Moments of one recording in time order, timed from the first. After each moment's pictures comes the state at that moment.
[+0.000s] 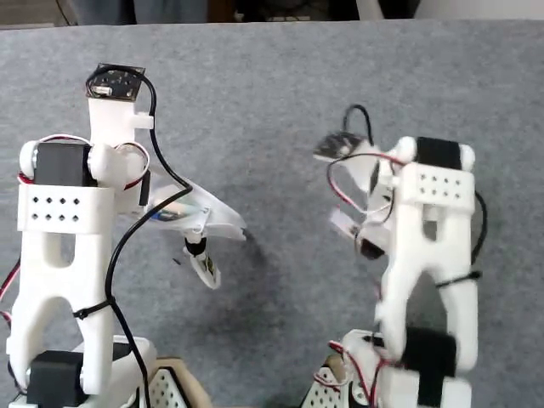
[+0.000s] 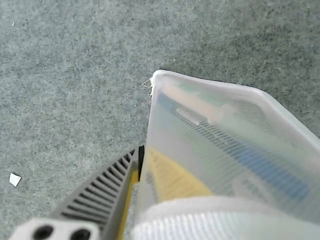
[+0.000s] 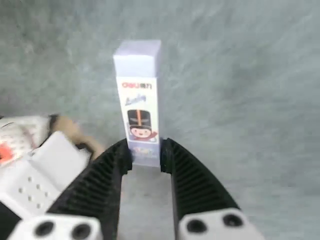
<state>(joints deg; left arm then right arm) -0.4 -18.5 5.8 99.0 -4.4 6.0 -18.1 16.3 100.3 60.0</state>
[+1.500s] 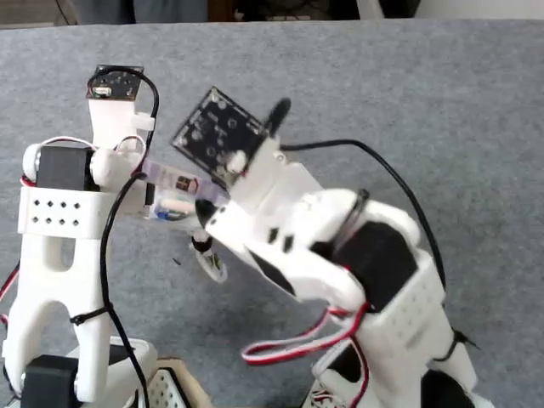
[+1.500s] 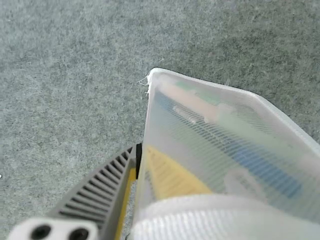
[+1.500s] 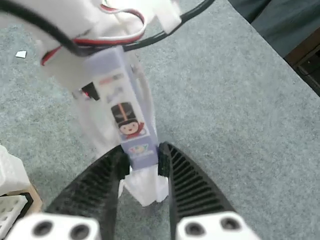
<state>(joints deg) 2.0 -18.5 7.8 96.5 0.0 -43.7 -33.7 -5.6 88.0 13.0</state>
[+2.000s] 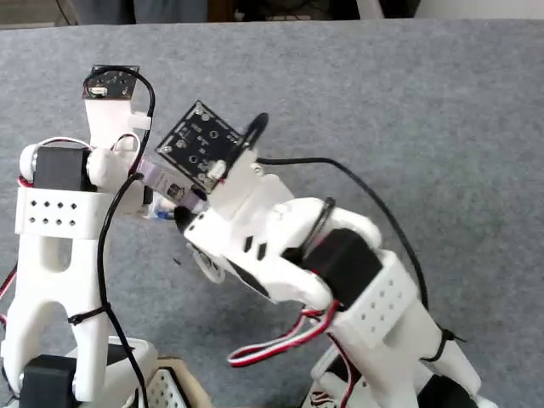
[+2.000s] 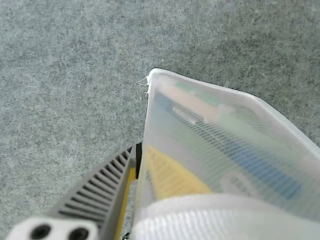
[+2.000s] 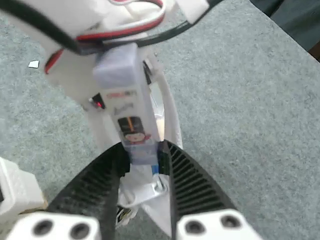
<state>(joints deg) 2.0 -18.5 7.8 96.0 0.7 -47.5 -35.8 9.9 73.0 7.3</state>
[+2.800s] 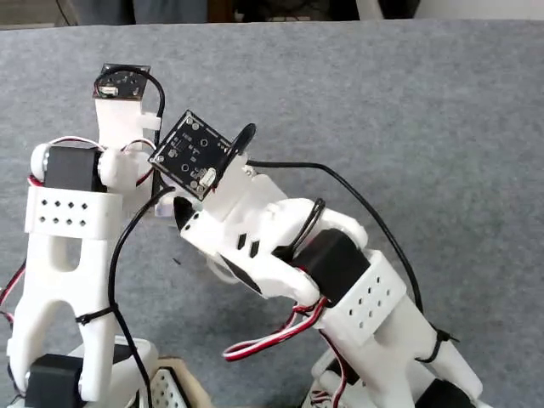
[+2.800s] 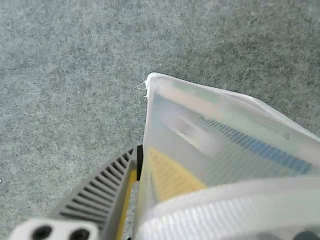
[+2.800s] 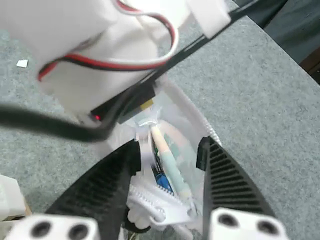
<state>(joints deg) 2.1 -18.5 7.8 95.7 0.7 -44.8 -37.1 15.3 69.0 11.9</state>
